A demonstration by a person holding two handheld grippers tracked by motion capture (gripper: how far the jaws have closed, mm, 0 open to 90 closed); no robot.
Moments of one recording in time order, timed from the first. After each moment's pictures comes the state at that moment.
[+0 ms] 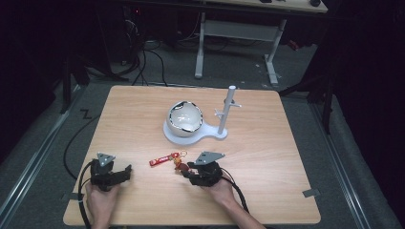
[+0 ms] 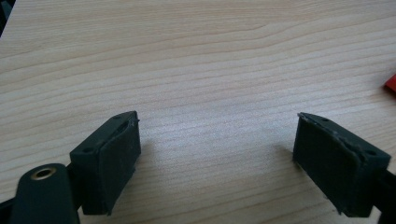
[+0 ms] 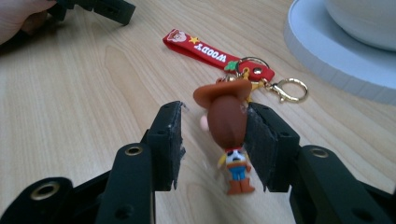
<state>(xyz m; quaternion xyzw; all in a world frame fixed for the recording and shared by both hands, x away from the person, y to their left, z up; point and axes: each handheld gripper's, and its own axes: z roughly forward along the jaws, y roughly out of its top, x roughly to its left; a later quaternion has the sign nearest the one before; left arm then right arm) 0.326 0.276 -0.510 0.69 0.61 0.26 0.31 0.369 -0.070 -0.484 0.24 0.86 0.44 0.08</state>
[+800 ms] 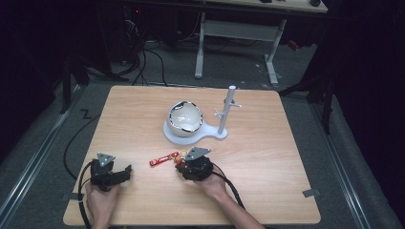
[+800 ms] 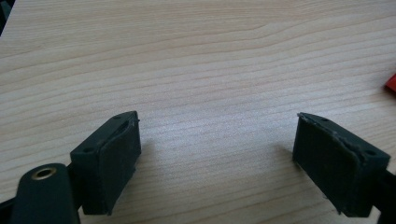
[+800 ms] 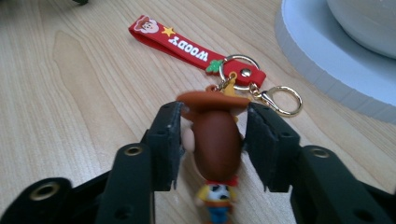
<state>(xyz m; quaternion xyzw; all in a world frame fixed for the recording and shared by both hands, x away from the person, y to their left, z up) 0.326 0.276 -0.510 0.69 0.61 0.26 0.31 0.387 -0.042 -0.493 0.24 0.88 0.39 0.12</state>
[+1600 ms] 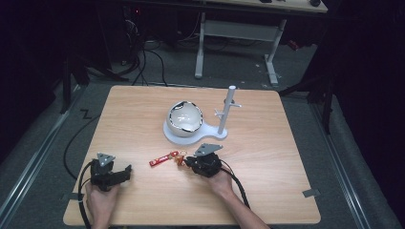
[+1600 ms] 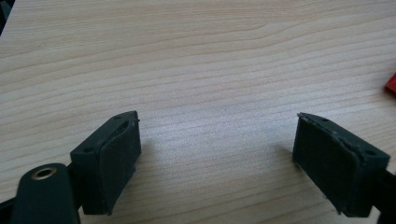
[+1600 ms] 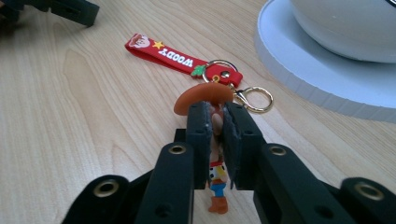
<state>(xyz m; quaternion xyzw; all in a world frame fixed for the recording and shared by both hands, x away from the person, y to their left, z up) 0.326 0.276 -0.510 0.69 0.61 0.26 0.31 0.396 -0.068 -0.484 0.25 0.87 0.42 0.10</state>
